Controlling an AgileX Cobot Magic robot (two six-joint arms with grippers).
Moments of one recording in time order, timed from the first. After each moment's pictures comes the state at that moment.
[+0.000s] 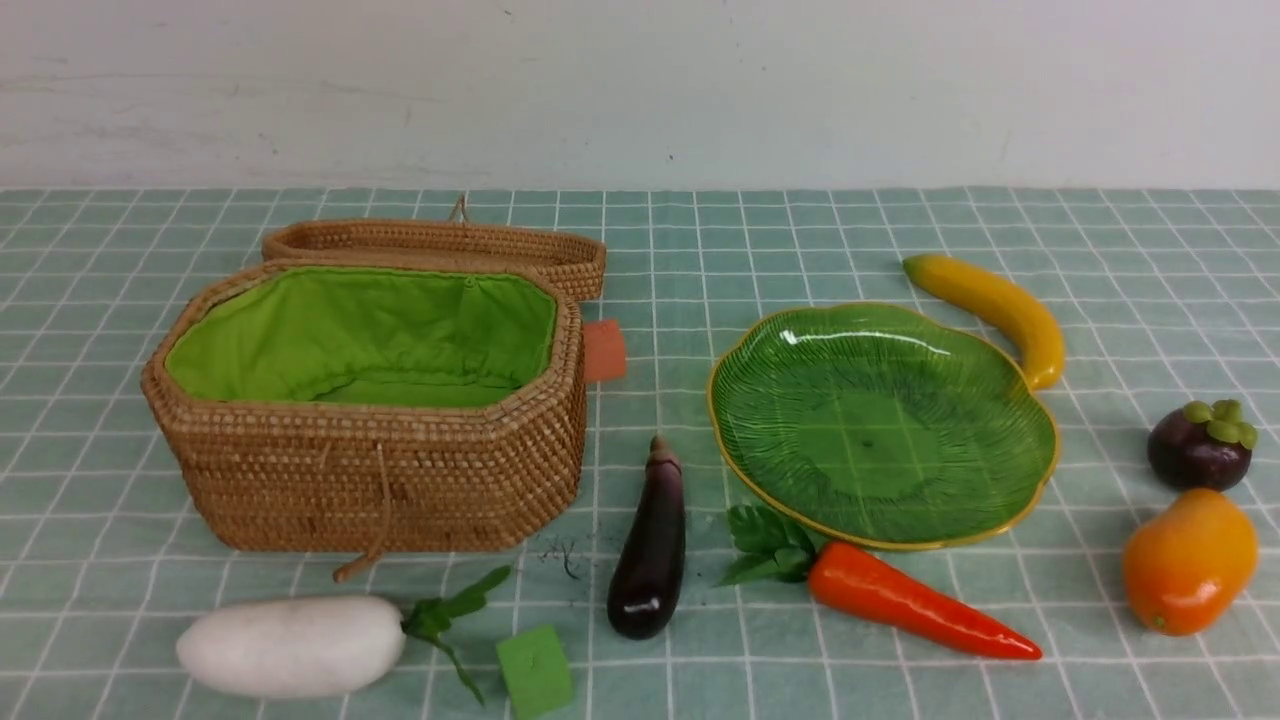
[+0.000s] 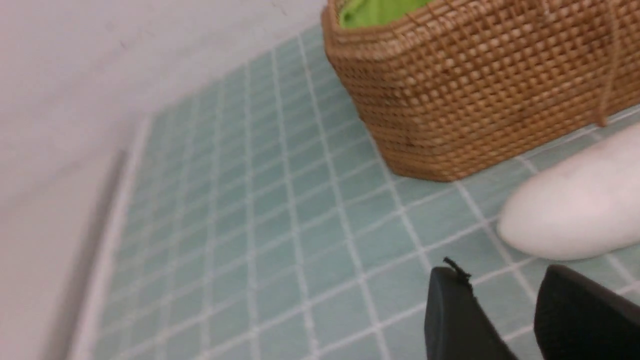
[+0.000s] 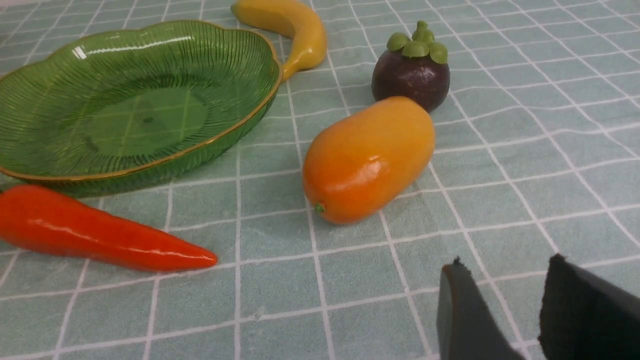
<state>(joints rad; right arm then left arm) -0.08 -0.01 0.02 -0.06 0.37 0.13 -0.12 -0.01 0.03 0.55 0.28 0.00</state>
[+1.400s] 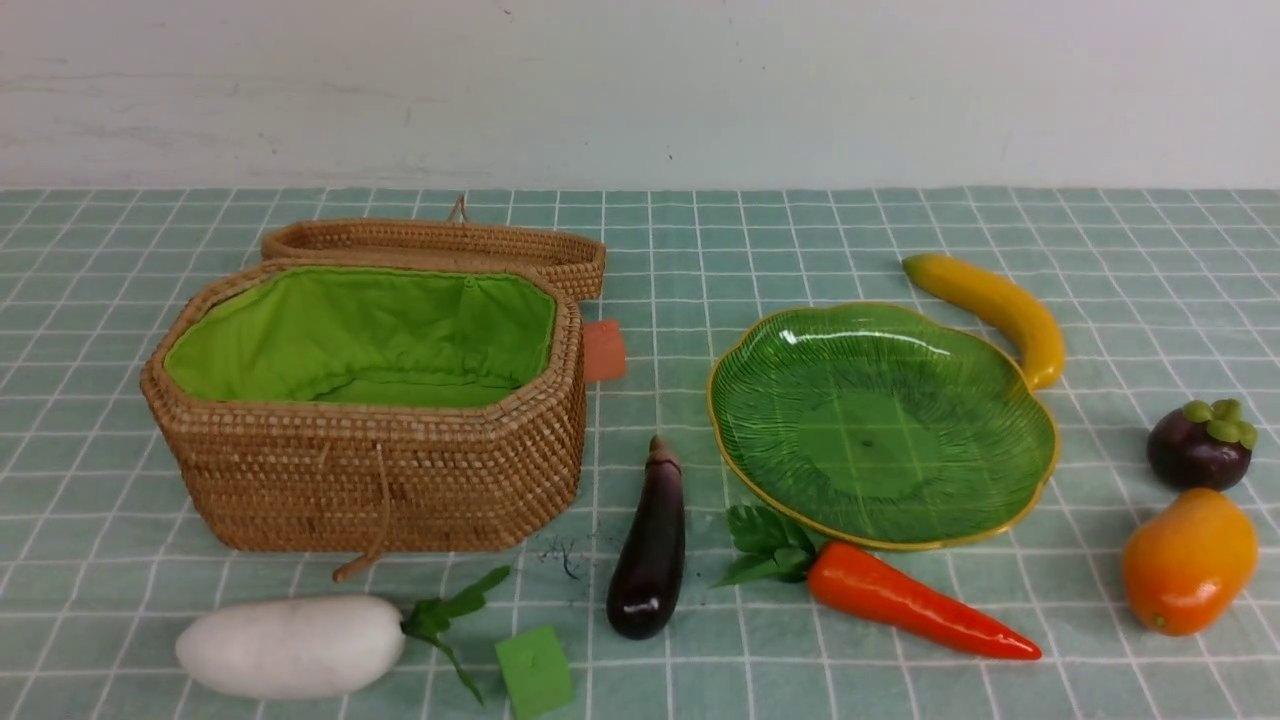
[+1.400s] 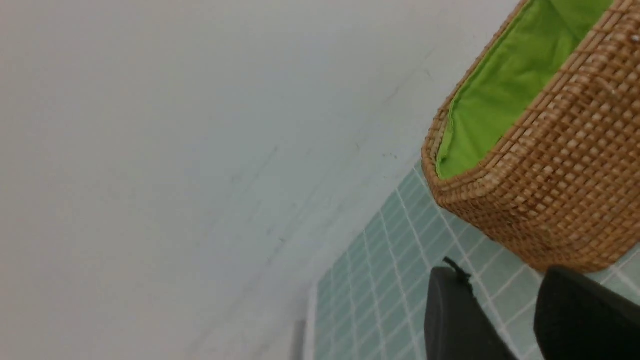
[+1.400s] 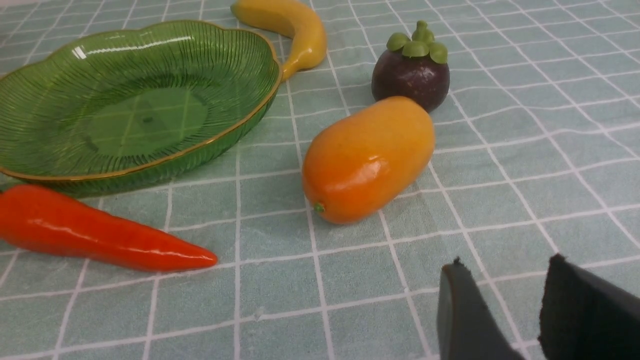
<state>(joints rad) -0.08 -0.01 0.02 -0.06 0.37 0.13 -0.12 -0.01 0.03 1.09 0.08 -0.30</state>
